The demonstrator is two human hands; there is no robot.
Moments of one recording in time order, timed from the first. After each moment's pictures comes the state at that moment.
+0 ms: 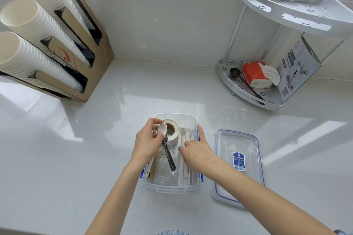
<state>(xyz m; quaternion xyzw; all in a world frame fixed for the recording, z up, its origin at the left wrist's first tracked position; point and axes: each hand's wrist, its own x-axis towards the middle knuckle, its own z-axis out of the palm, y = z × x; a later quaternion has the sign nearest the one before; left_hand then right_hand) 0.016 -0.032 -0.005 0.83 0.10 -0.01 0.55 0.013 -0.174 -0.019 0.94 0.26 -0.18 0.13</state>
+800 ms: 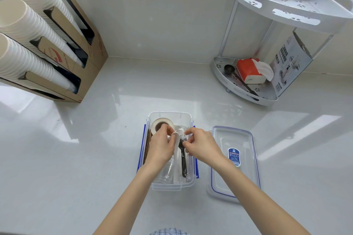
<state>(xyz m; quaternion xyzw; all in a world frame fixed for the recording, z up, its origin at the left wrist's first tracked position) 0.010 -0.072 -0.020 0.86 0.06 -0.06 0.51 0.009 -0.195 -0.003 0.91 -0.04 -0.16 -0.38</state>
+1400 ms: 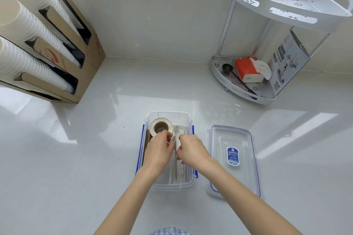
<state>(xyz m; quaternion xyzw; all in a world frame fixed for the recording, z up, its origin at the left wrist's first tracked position) 0.010 -0.069 -0.039 0.92 0.03 -0.06 0.38 0.006 -0.172 -0.006 0.94 0.00 -0.23 -0.25</state>
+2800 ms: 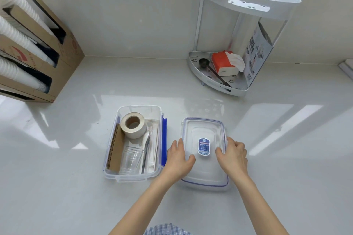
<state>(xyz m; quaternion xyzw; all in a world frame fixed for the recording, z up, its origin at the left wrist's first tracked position) -0.038 -0.186 -0.056 0.89 0.00 -0.25 0.38 -0.048 -0.332 -0.056 0.91 -0.29 -0.09 -0.30</state>
